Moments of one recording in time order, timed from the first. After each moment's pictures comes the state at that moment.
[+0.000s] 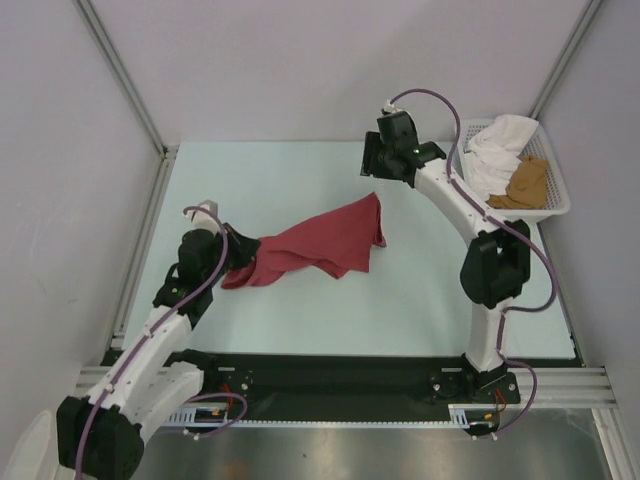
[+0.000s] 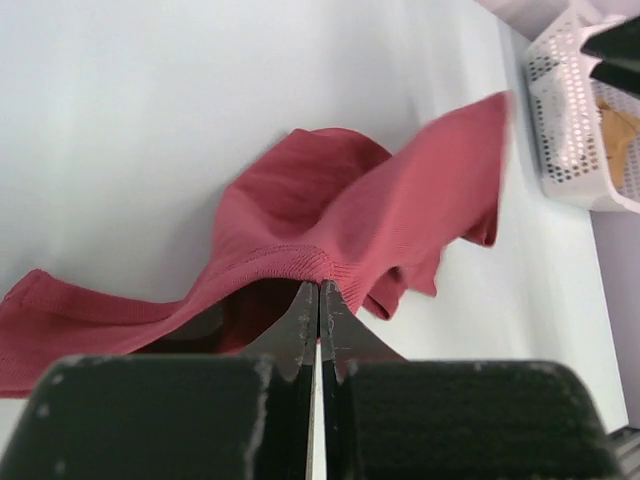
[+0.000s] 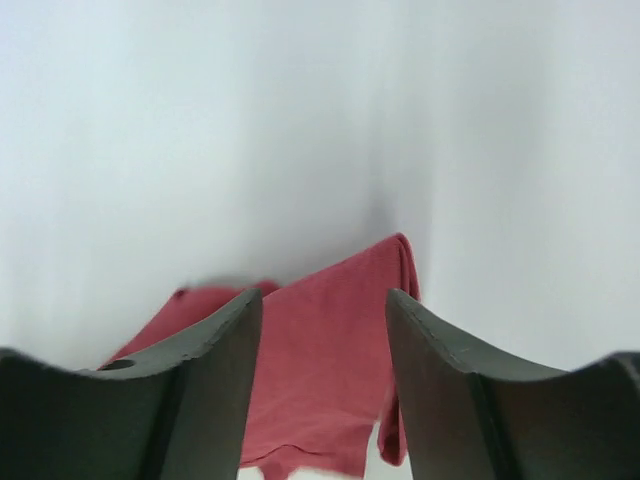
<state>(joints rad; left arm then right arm) -0.27 0.78 0.55 -0.13 0.06 -0.64 0.44 1.88 1.79 -0.60 0.13 0.43</state>
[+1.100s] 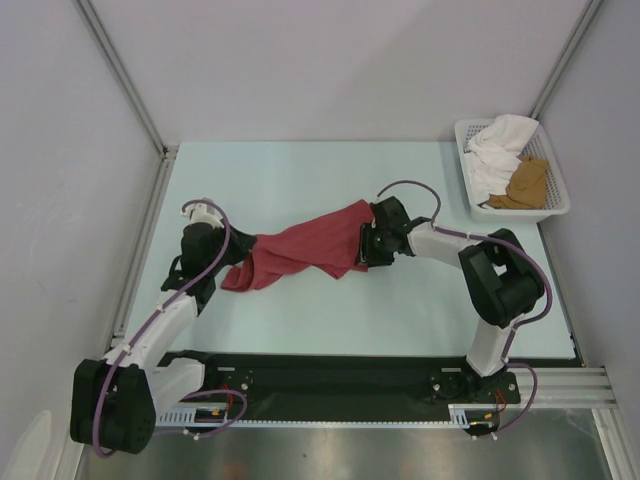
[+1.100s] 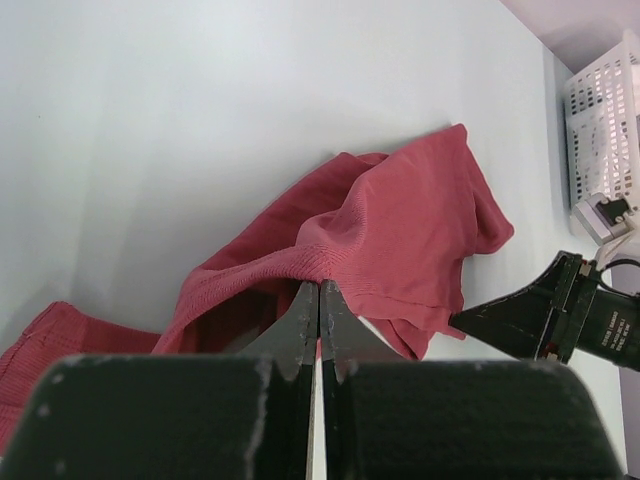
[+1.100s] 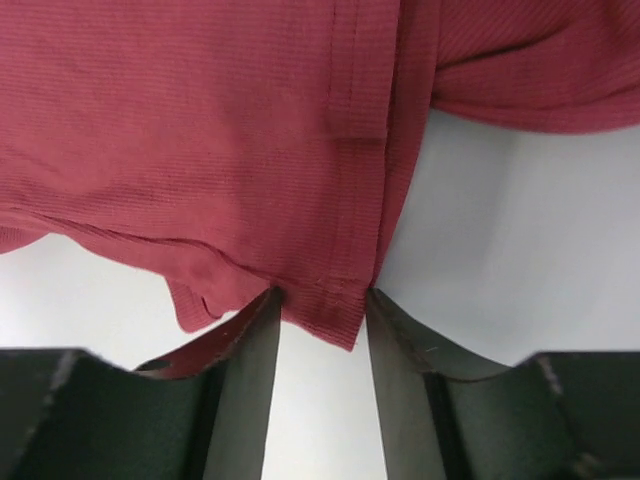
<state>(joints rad) -0.16 1.01 0.52 0.07 0.12 -0.67 0.52 1.80 1.07 -0.28 -0.18 0.53</state>
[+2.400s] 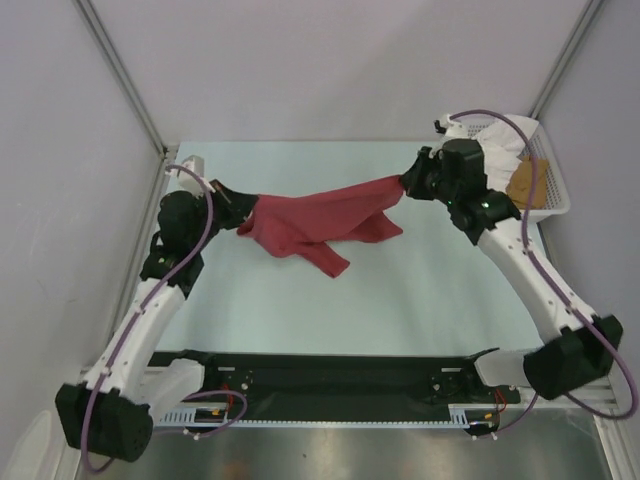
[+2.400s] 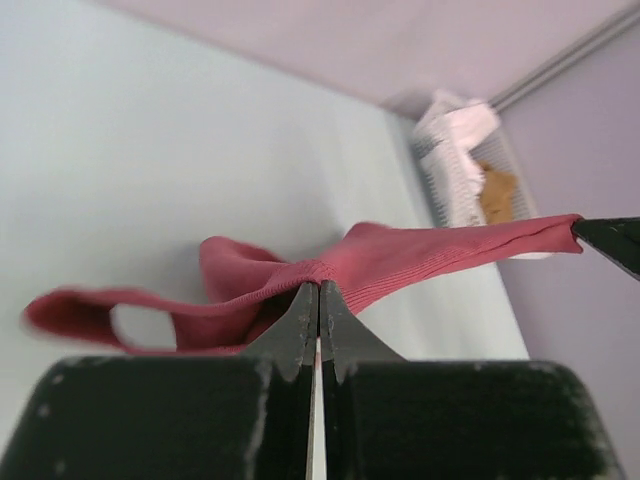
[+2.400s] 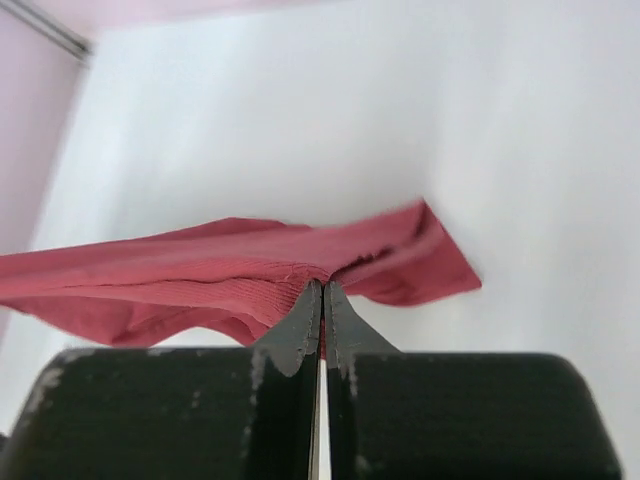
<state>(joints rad) -0.19 1.01 0.83 -0.03 0.21 -0.63 0.36 1.37 1.33 -0.40 -0.02 0.40</state>
